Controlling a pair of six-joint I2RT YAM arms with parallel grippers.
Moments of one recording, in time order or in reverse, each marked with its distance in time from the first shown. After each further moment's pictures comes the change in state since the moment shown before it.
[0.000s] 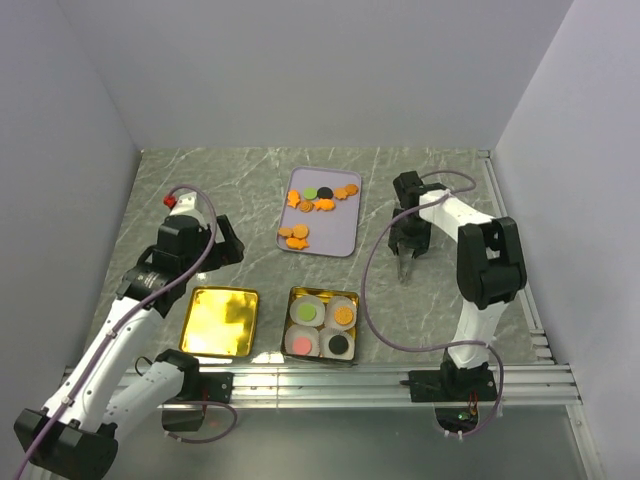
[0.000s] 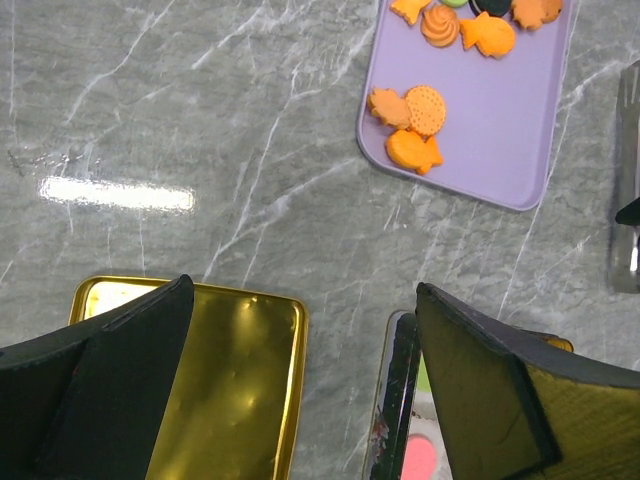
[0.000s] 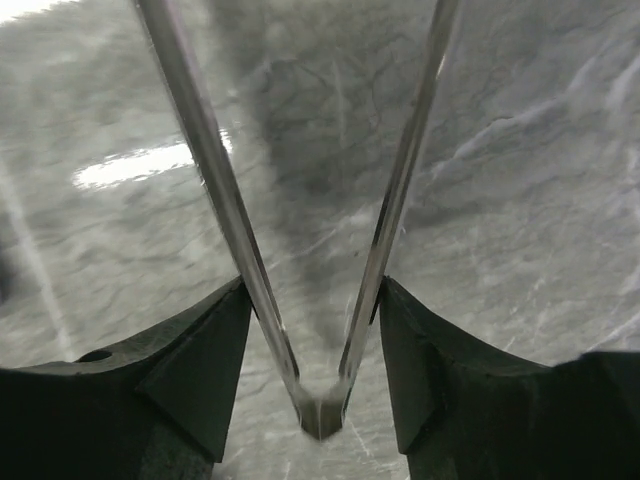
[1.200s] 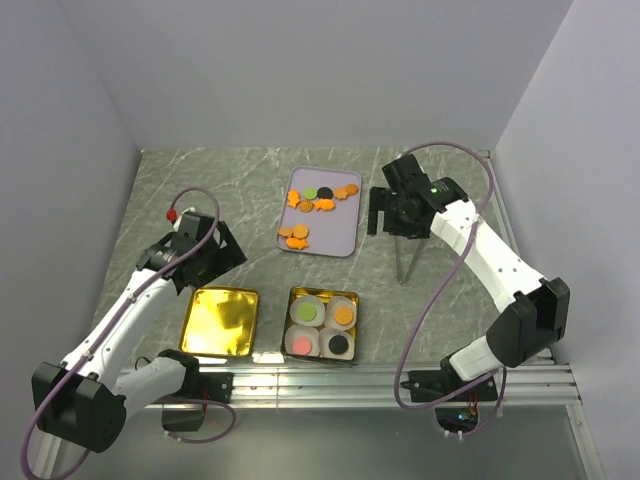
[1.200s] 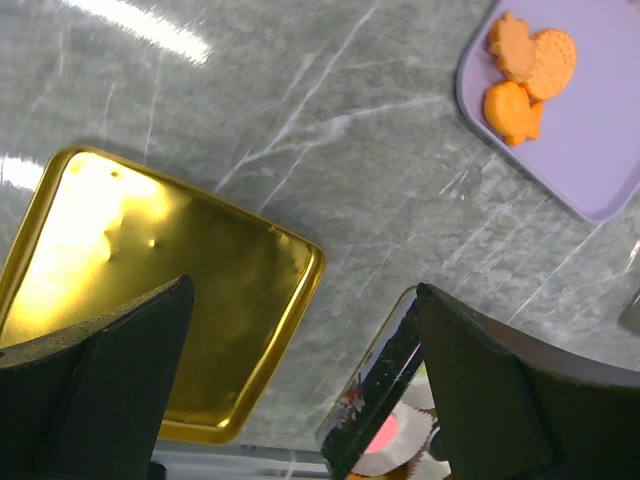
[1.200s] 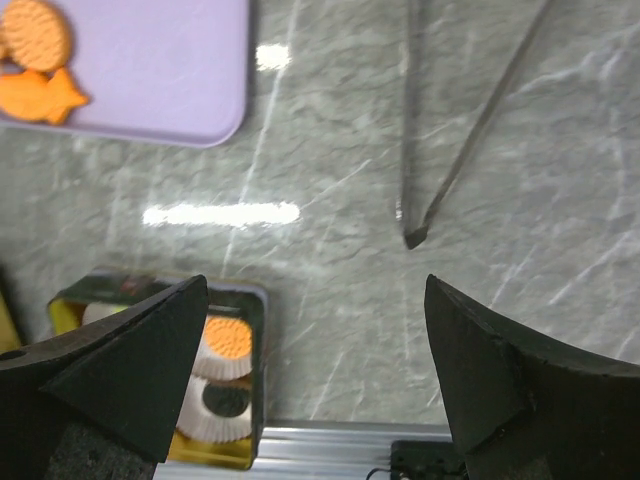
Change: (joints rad) left arm 0.011 0.201 0.029 -0.163 -0.019 -0.277; right arm 0.230 -0.375 0.115 -0.192 0.051 0.042
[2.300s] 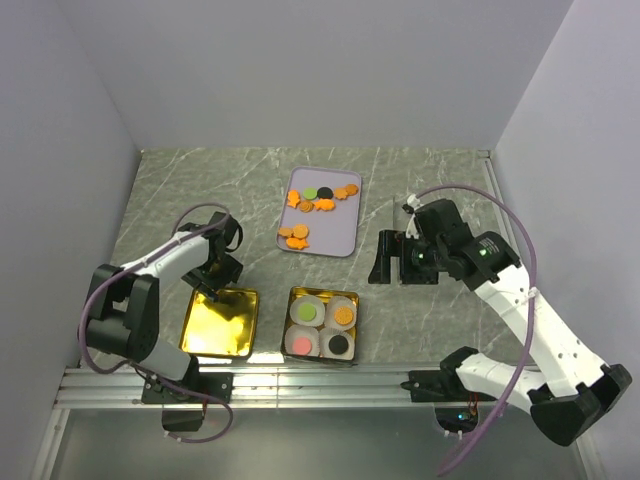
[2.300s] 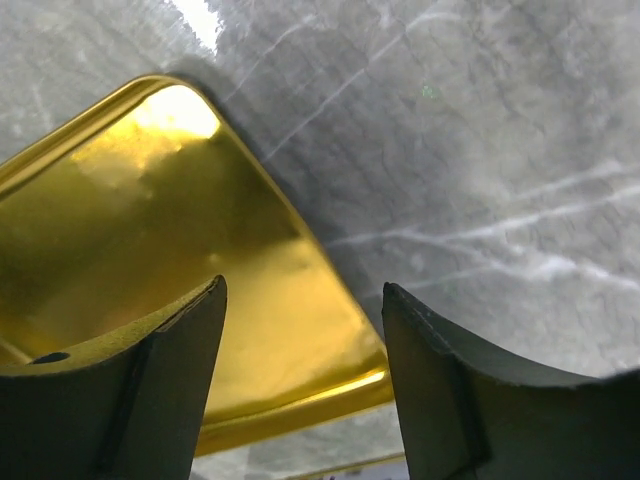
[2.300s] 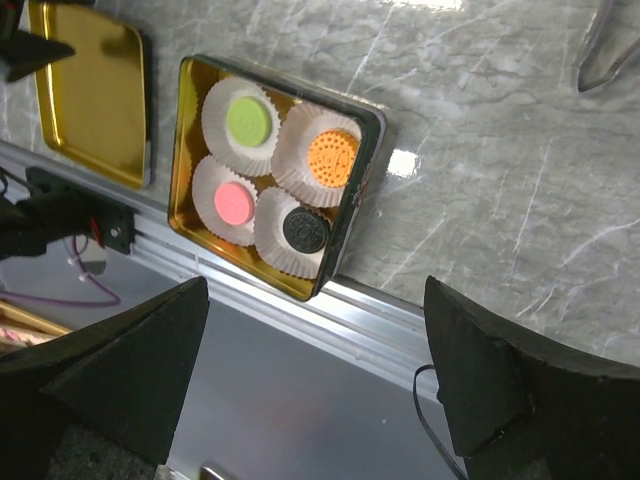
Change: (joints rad) left arm 0.041 0.456 0.018 -0.100 -0.106 -0.470; right arm 0.055 -0.451 -0.274 -0.057 -0.399 0.026
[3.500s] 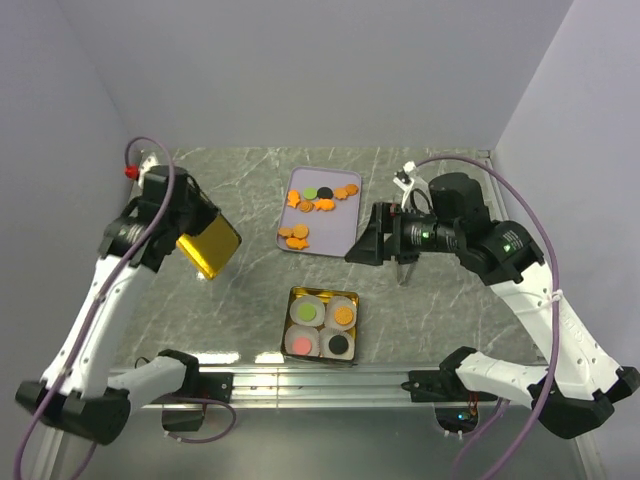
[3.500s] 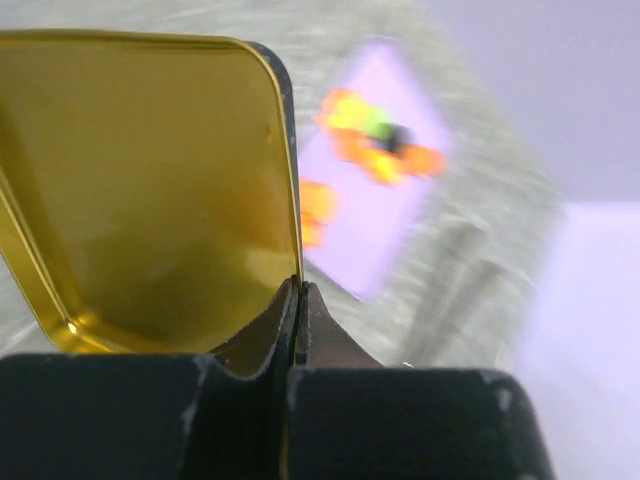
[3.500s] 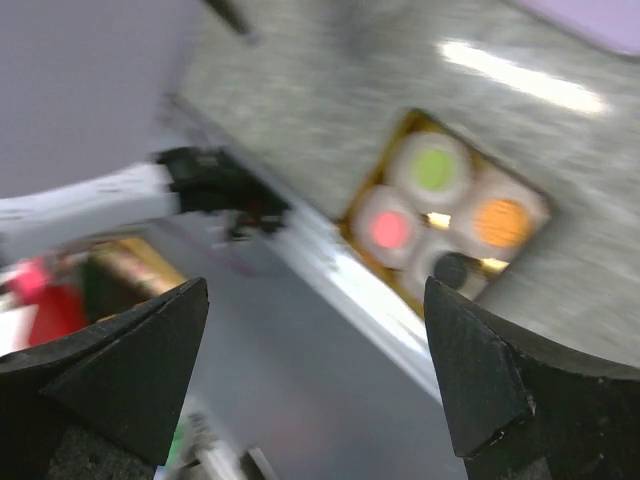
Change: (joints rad) left arm -0.006 -0.384 0.409 -0.004 0.018 0.274; right arm 0.082 0.029 0.262 0.074 -0.198 0.042
